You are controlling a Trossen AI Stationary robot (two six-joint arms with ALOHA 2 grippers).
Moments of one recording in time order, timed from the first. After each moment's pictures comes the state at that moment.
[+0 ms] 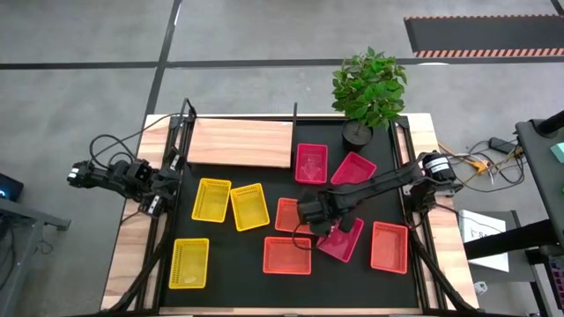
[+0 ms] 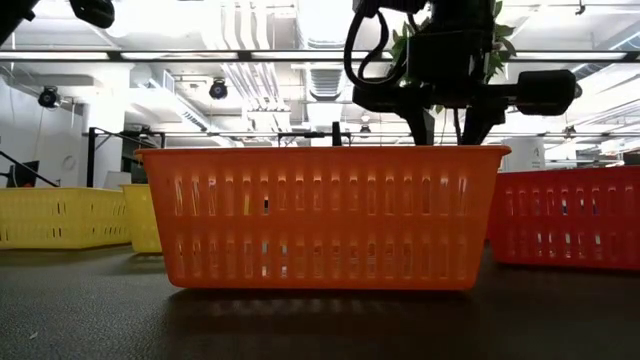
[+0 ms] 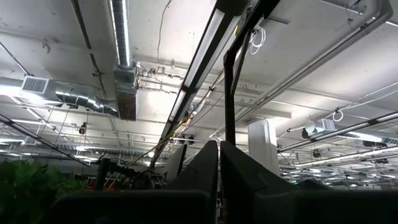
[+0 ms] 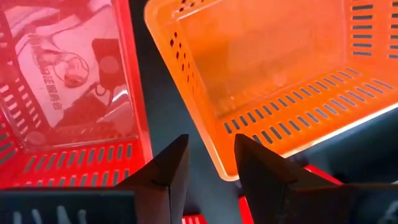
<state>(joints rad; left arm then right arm) -0.24 0.17 0.11 0.78 -0.01 -0.04 0.20 1.84 1.37 -0.98 0.13 -0.85</state>
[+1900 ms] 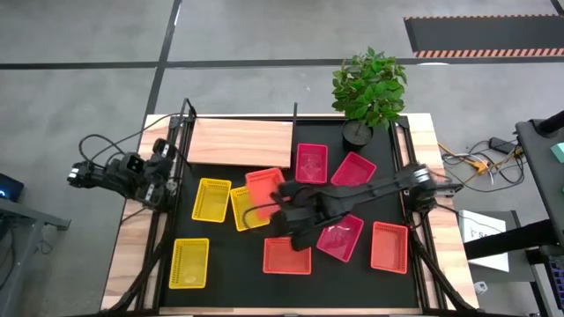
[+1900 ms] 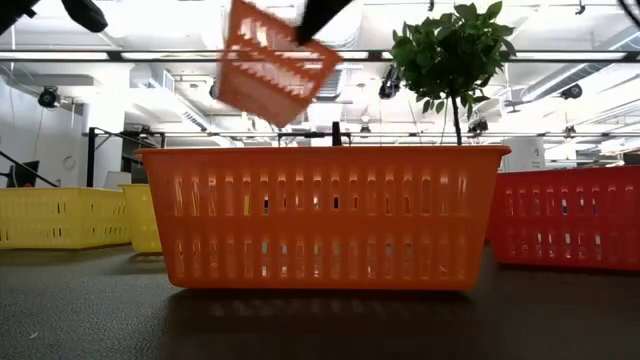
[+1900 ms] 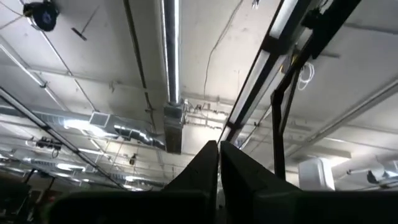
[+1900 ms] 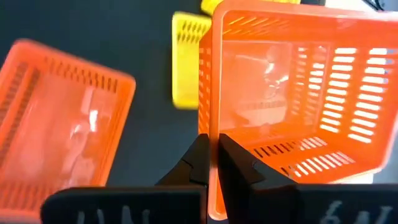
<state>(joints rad) -0.24 0.17 0.11 0.94 -0.21 0.03 0.29 2.07 2.07 -1.08 0.33 -0.11</state>
